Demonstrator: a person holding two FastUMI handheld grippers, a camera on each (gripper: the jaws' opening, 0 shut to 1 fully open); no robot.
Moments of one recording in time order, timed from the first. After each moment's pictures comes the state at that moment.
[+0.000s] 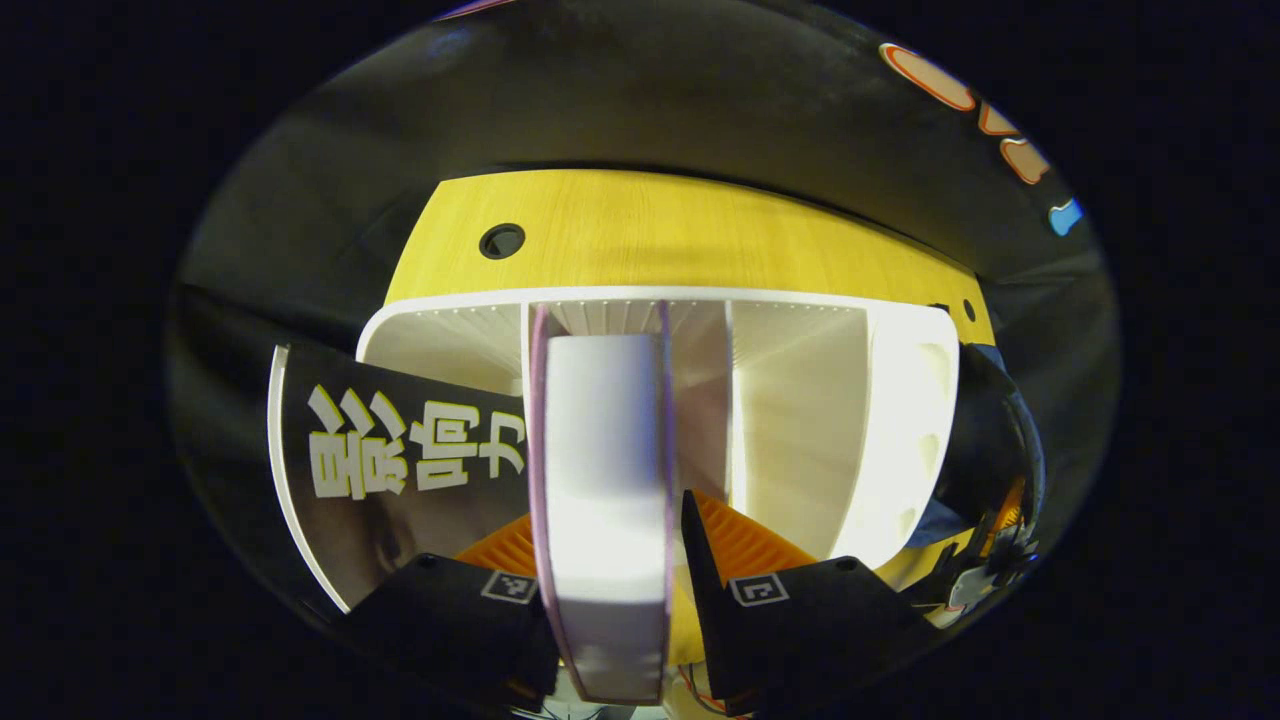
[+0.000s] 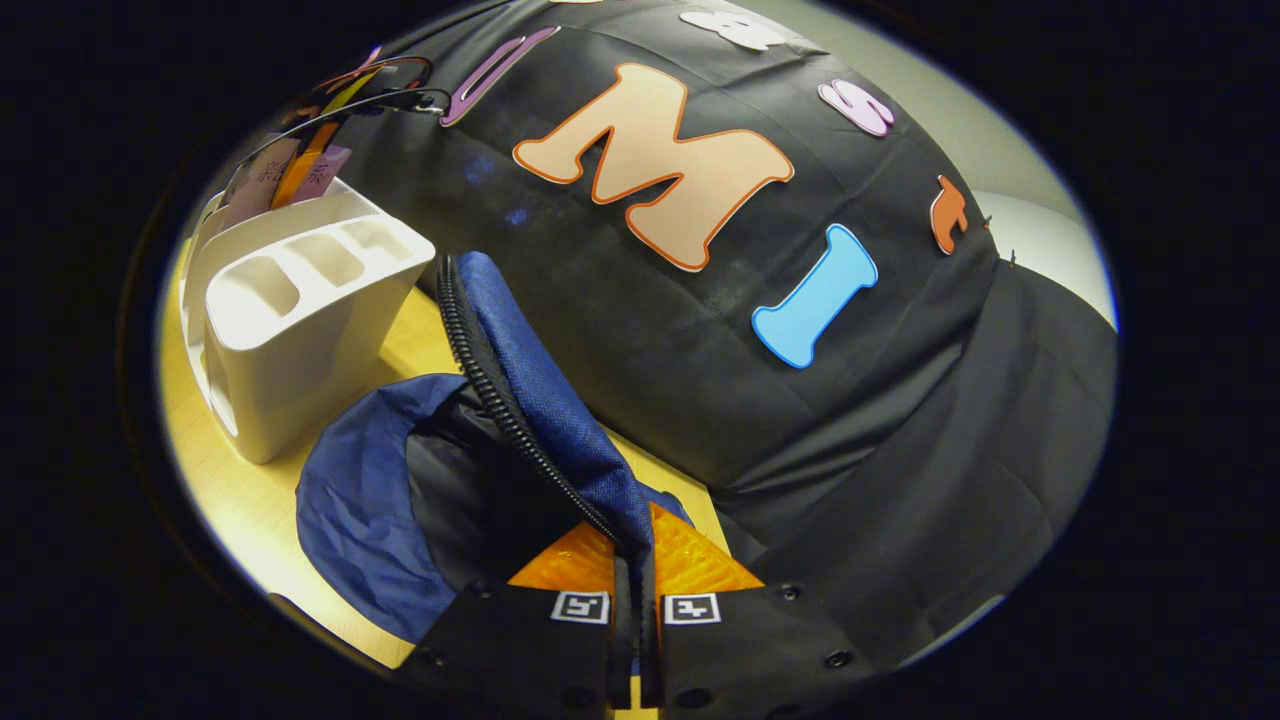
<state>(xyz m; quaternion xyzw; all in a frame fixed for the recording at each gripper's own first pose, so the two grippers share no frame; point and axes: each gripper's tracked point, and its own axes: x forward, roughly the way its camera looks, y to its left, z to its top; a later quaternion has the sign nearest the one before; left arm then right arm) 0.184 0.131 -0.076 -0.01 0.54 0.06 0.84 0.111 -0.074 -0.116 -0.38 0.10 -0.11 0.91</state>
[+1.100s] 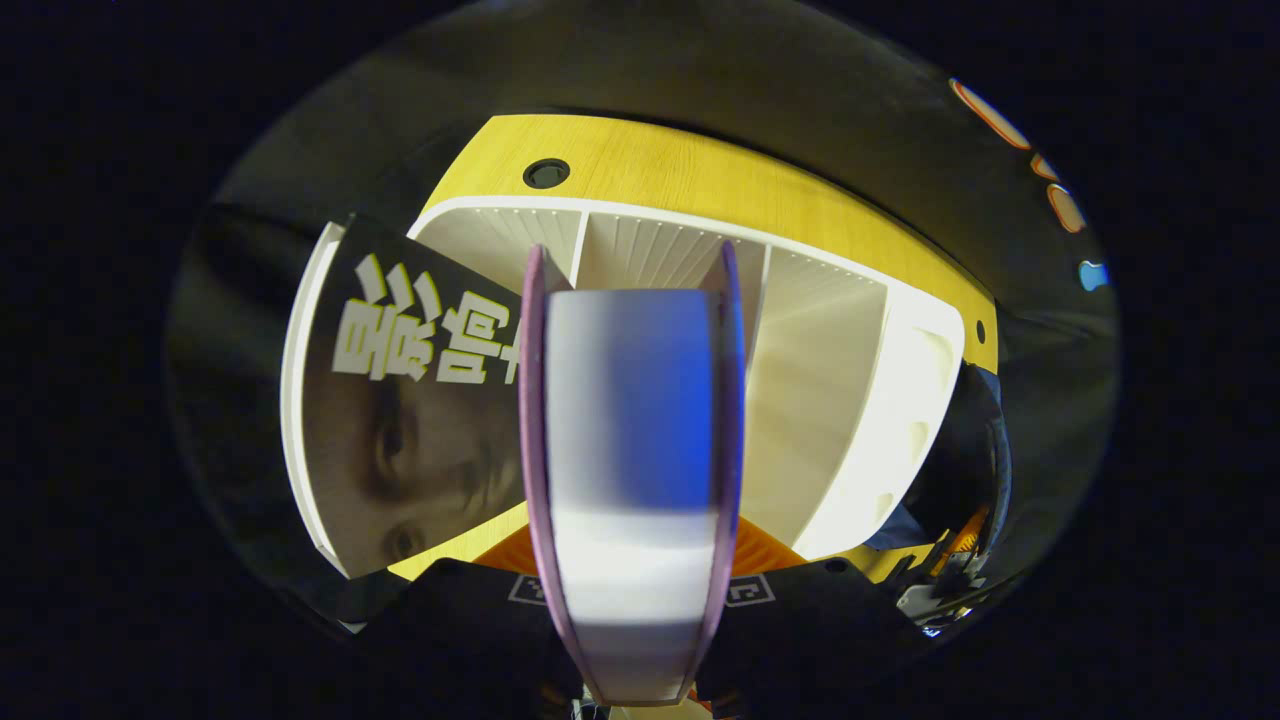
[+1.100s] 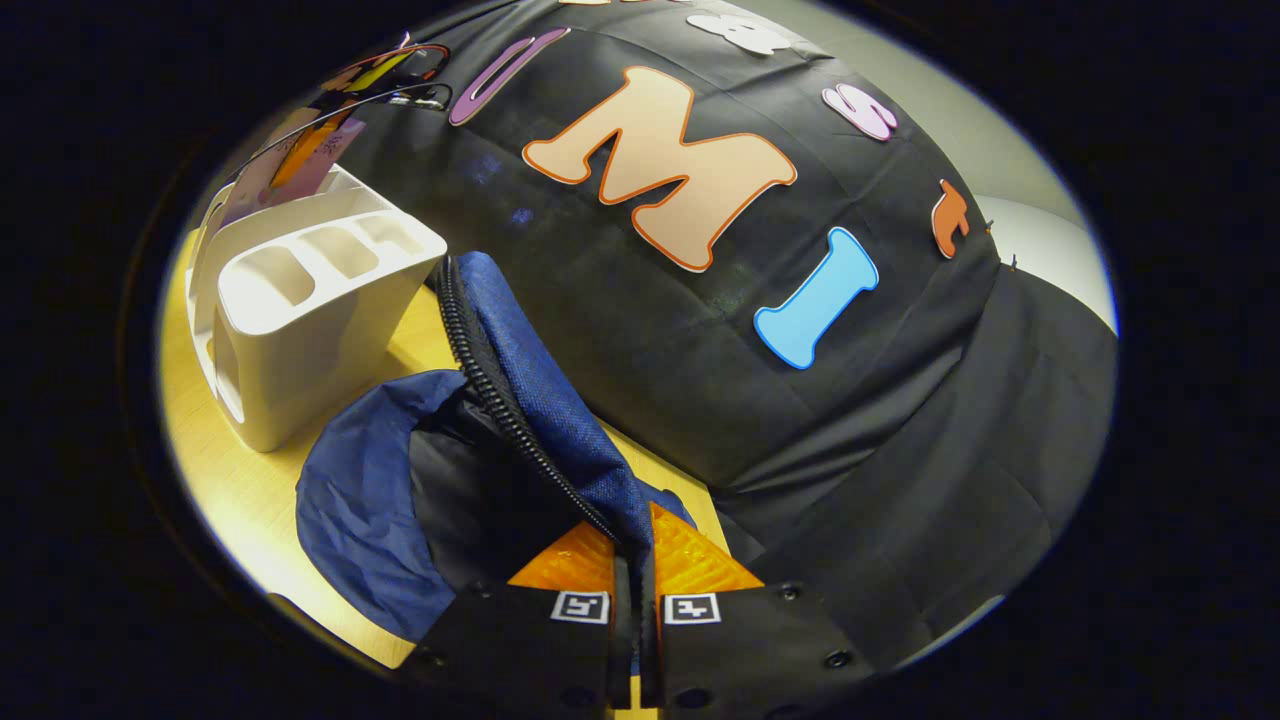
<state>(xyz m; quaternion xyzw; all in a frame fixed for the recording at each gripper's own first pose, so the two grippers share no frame) 0.134 0.124 -0.052 -0.06 0.56 0.10 0.82 0.103 -0.079 -0.122 -0.39 0.10 -0.10 0.91</state>
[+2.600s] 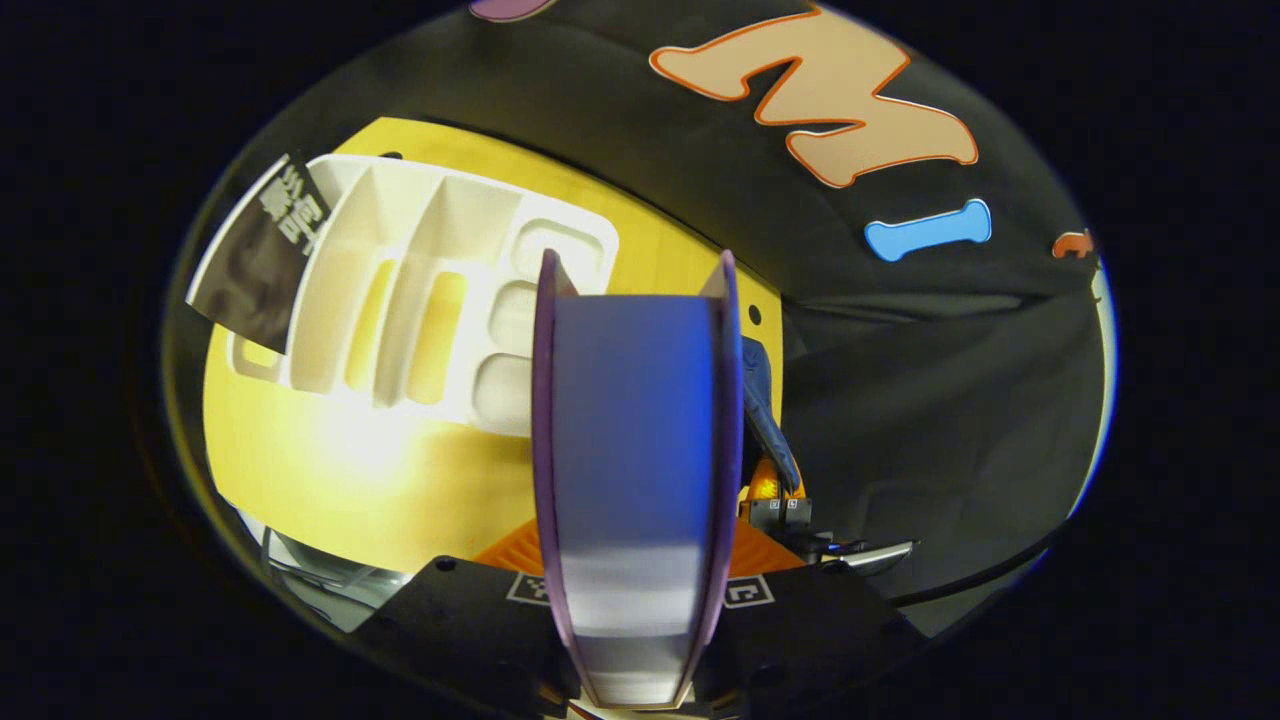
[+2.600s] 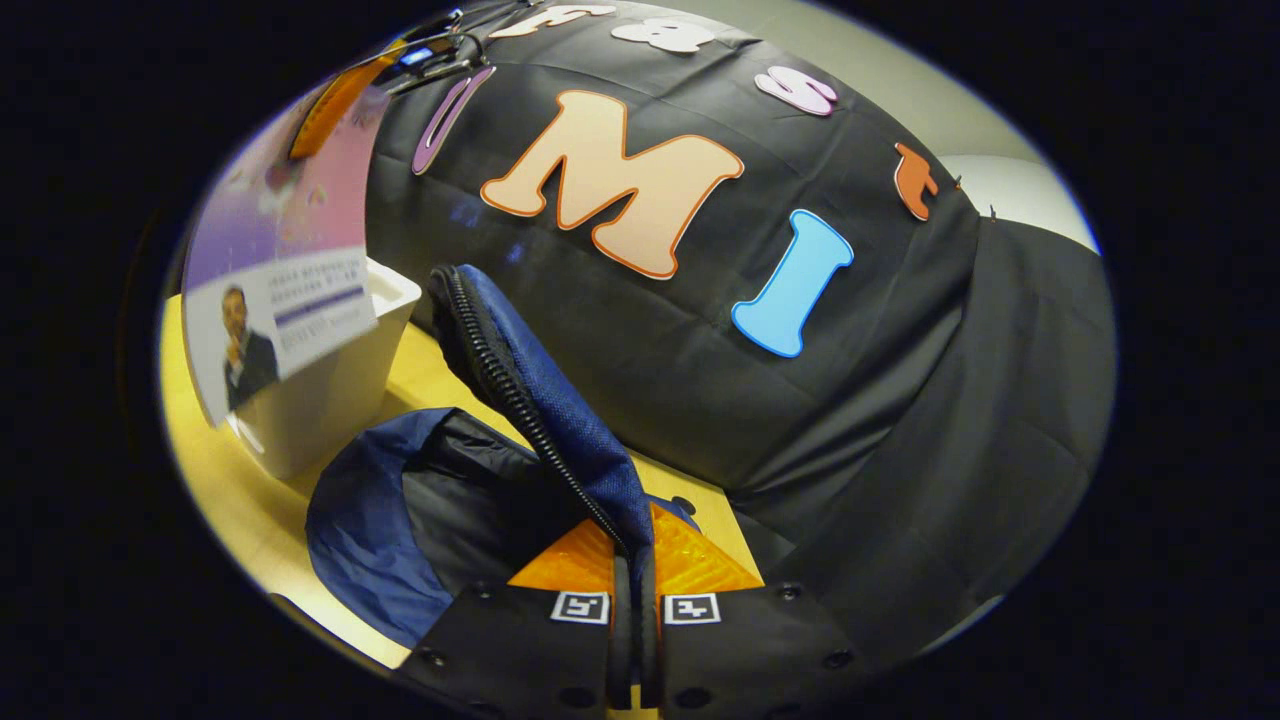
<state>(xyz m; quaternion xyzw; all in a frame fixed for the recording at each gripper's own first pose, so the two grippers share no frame) 0.060 -0.128 -0.020 -0.23 0.47 -0.12 0.84 0.095 -0.108 -0.098 -0.32 0.08 -0.07 0.94</state>
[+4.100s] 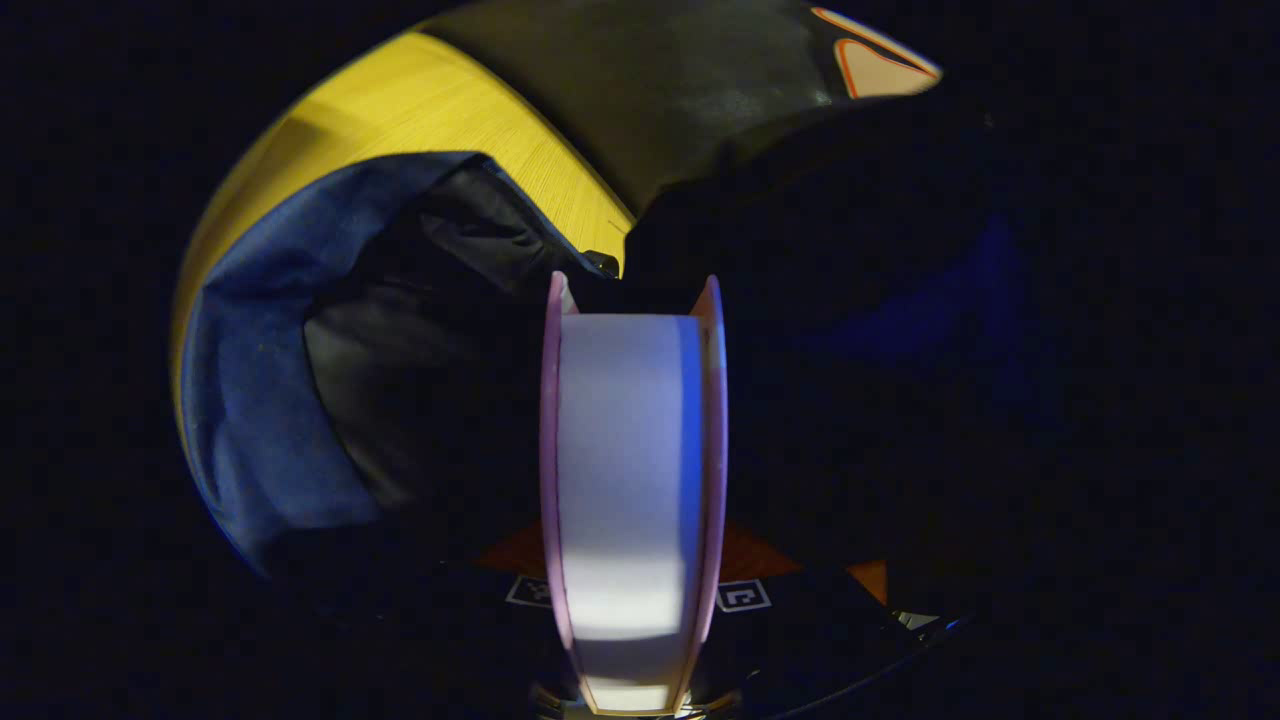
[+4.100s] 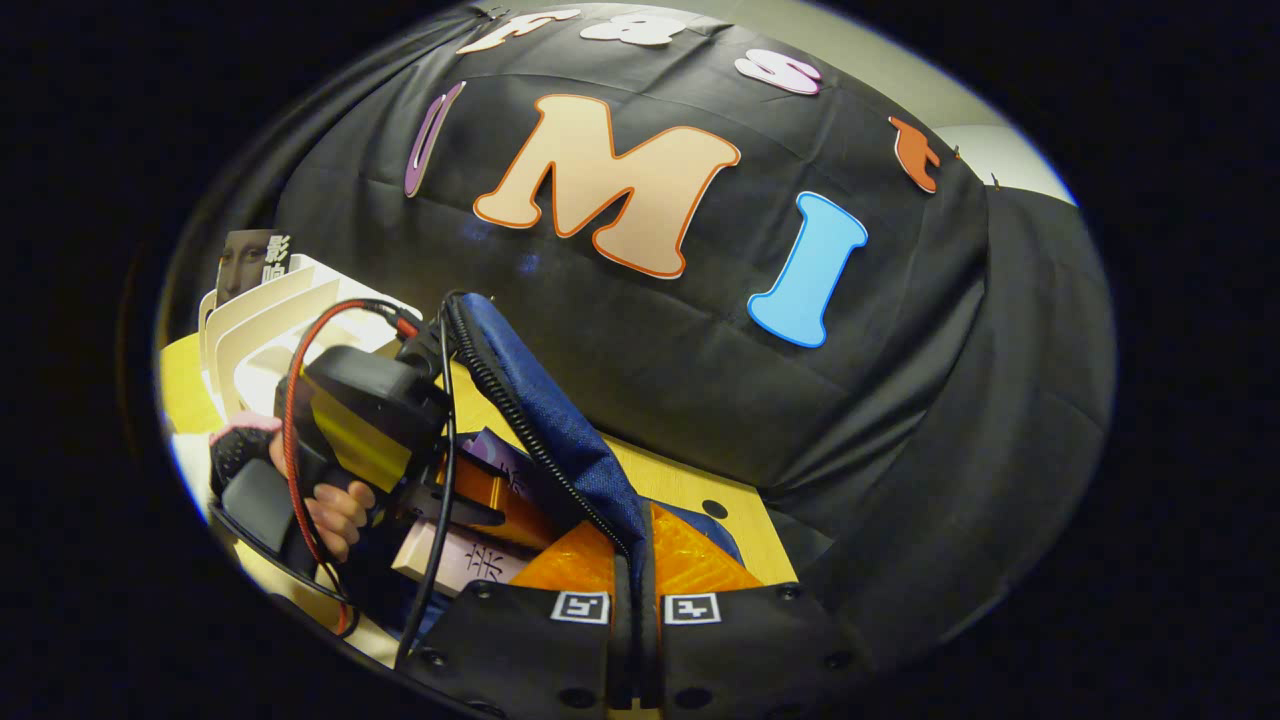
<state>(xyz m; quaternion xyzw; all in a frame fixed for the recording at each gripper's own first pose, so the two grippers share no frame) 0.211 -0.306 -0.212 -0.37 0.38 -0.28 0.80 0.118 -0.106 -0.099 -0.27 0.09 -0.03 0.96</state>
